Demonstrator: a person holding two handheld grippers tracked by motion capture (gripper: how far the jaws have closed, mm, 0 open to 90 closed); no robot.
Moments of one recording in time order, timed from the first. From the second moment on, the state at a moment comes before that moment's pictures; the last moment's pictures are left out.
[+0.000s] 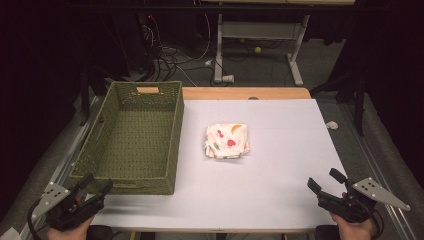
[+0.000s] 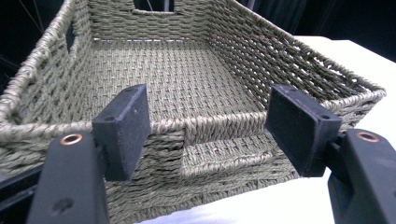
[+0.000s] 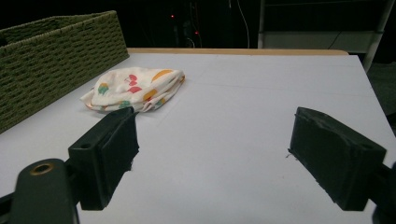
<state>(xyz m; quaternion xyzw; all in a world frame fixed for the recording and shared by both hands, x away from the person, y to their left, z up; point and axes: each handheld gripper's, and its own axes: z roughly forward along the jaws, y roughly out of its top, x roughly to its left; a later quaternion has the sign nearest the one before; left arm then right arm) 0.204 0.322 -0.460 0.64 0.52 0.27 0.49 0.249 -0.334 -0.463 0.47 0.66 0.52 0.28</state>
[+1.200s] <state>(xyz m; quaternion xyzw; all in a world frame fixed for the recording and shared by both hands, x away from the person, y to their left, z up) 0.206 0.312 -0.450 0.65 0.49 0.27 0.51 0.248 -0.333 -0.463 0.47 0.66 0.52 0.28</state>
